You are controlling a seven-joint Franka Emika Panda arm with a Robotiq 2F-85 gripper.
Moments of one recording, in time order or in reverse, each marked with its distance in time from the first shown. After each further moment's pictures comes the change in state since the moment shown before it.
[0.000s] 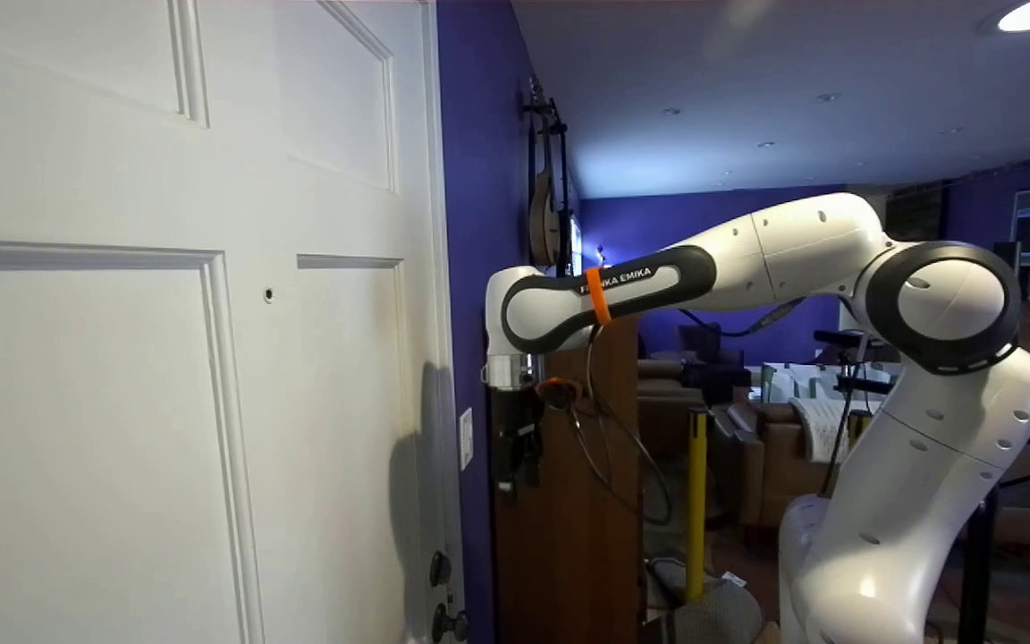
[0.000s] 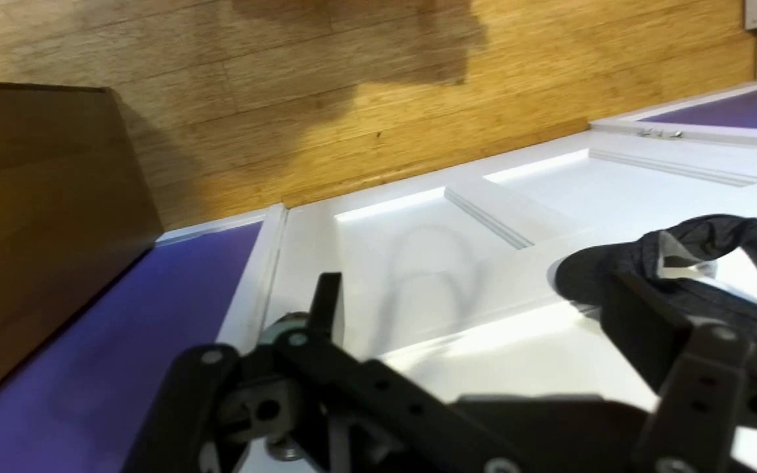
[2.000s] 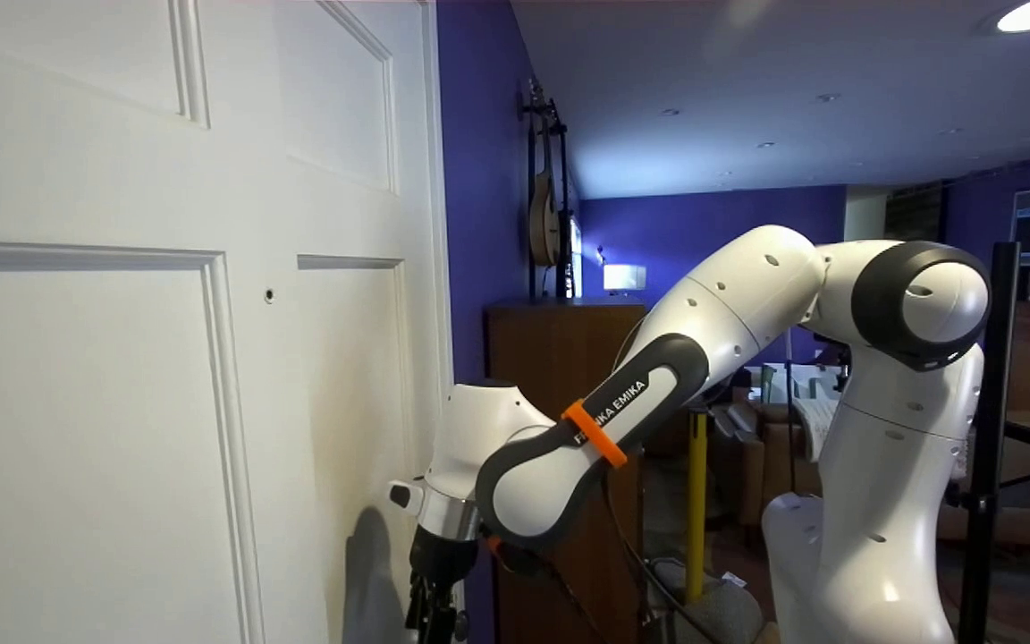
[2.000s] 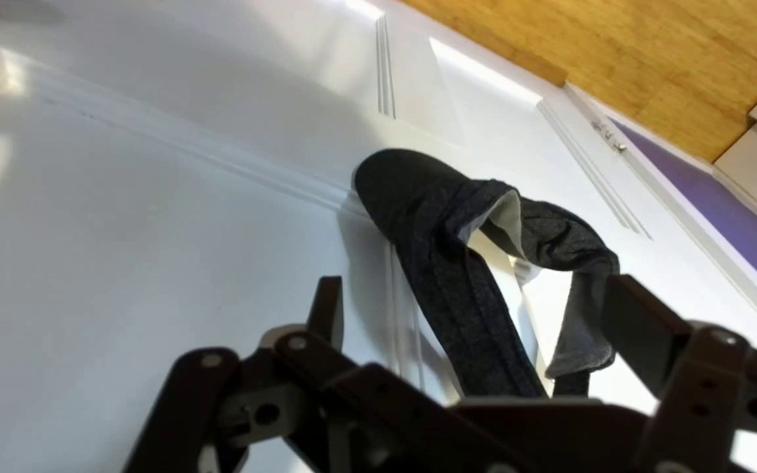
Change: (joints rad) arm 0.278 0.163 0.189 -0.270 0.138 0.803 -0.389
